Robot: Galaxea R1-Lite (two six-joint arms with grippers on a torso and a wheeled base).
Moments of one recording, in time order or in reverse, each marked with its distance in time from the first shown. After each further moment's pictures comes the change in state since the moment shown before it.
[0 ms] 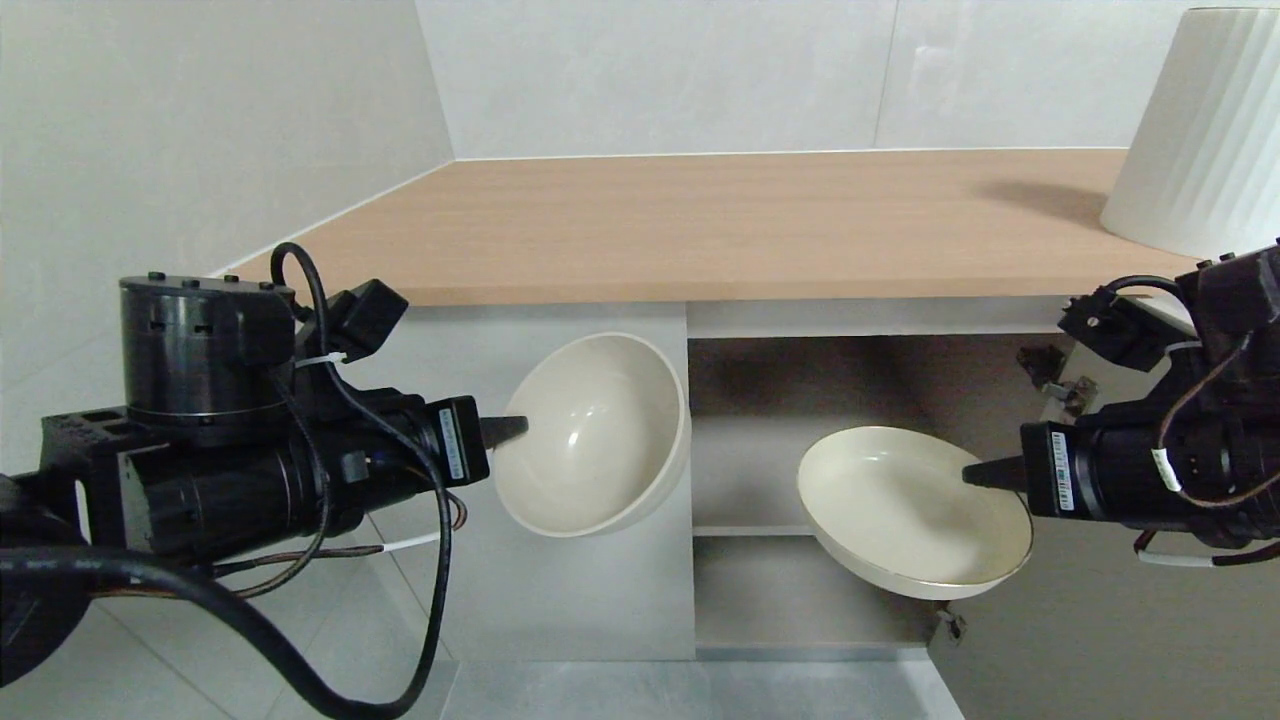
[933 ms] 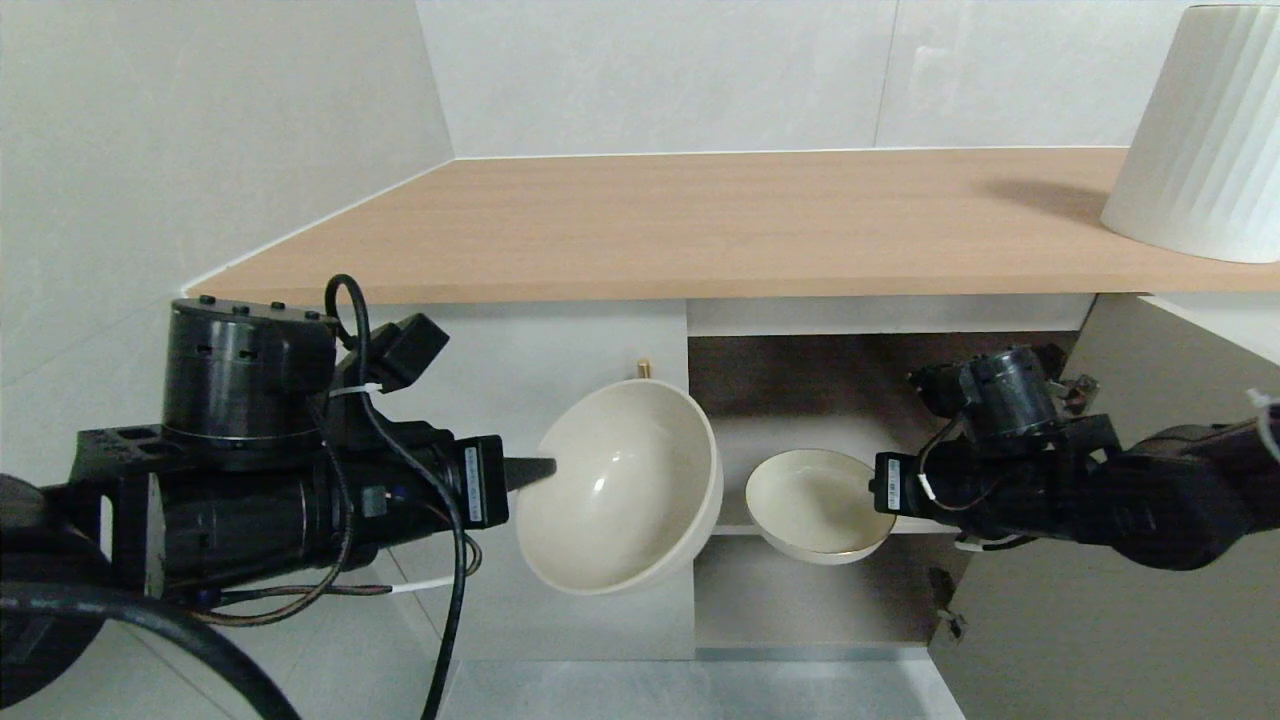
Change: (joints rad) left arm -0.052 0.012 0.005 0.079 -0.071 0.000; right arm -0.048 0.468 0.054 -0.496 -0.106 0.024
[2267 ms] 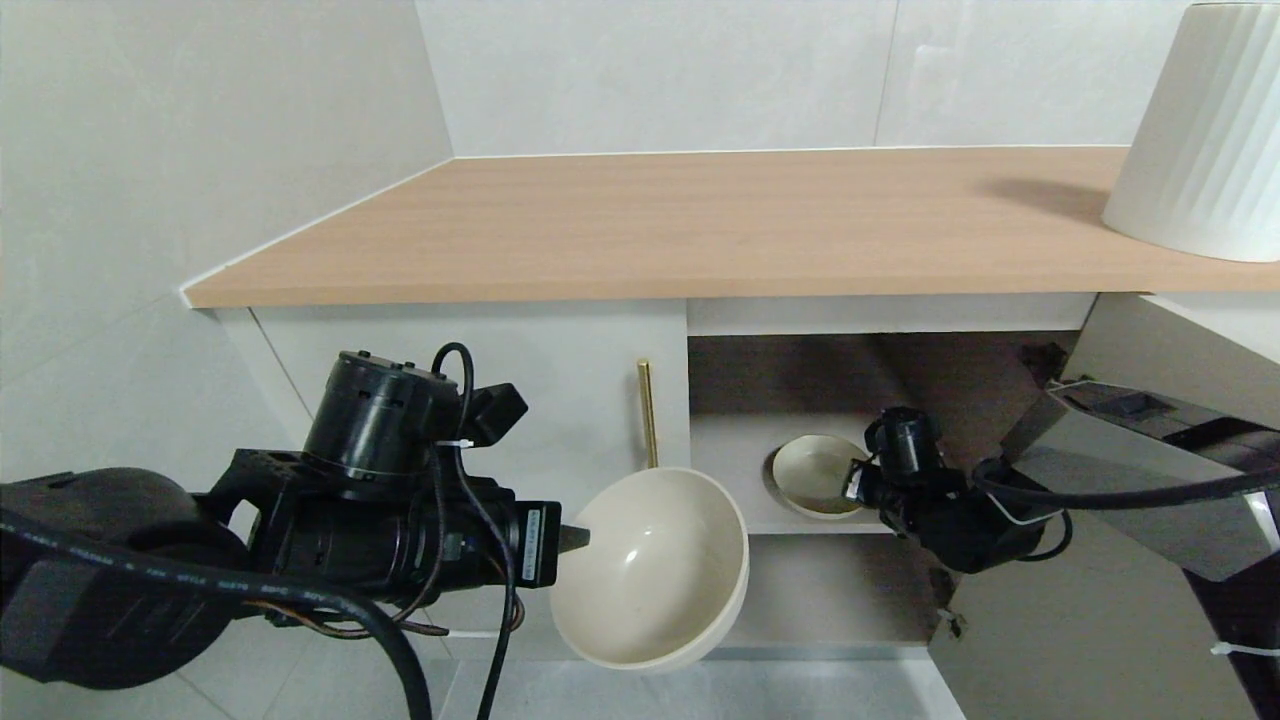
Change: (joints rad) left arm -0.053 0.133 -0.021 0.103 0.001 0.041; right arm -0.125 0.588 -0.288 -0.428 -0.270 0.026
